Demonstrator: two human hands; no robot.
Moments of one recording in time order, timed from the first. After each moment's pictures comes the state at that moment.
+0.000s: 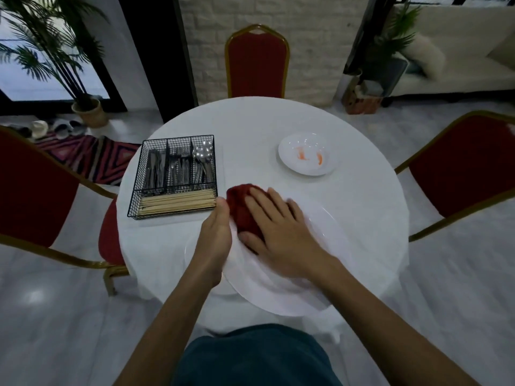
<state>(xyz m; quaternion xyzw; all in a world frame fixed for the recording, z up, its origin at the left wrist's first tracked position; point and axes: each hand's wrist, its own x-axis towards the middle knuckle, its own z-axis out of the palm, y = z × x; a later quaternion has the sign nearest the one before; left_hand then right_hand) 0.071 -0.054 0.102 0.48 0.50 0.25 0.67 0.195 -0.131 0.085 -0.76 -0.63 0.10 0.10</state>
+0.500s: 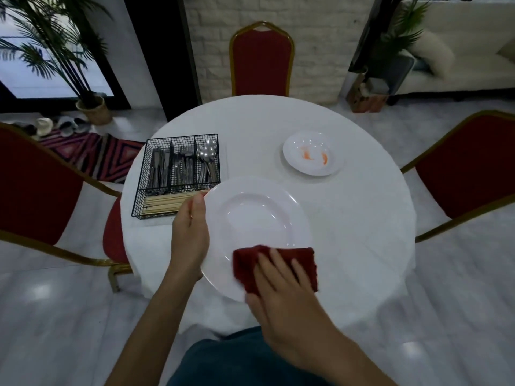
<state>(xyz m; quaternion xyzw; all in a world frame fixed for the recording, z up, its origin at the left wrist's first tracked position) 0.048 -0.027 0.098 0.52 0.53 0.35 0.58 0.130 -0.201 0.086 -0.77 -0.62 0.16 0.05</state>
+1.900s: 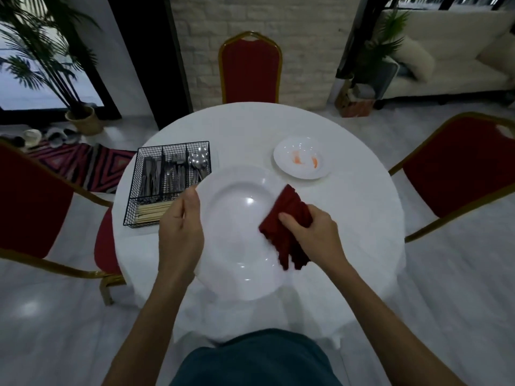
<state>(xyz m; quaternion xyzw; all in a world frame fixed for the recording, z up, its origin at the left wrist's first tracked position) 0.049 -0.038 0.121 0.59 0.45 0.40 0.54 0.238 -0.155 0.077 -0.81 -0.26 0.25 0.46</state>
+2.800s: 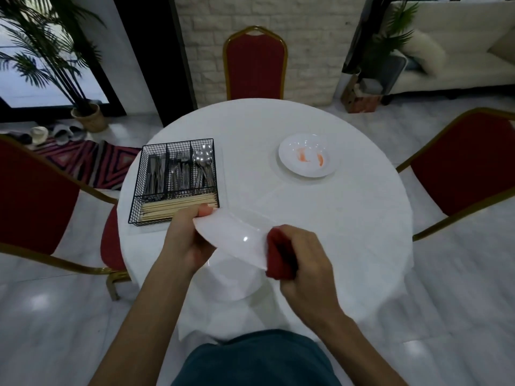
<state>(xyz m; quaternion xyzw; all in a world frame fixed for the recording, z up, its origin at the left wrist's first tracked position) 0.051 -0.002 0.106 0.21 0.44 0.25 0.83 0.171 -0.186 0.063 -0.73 -0.51 -0.02 0.45</state>
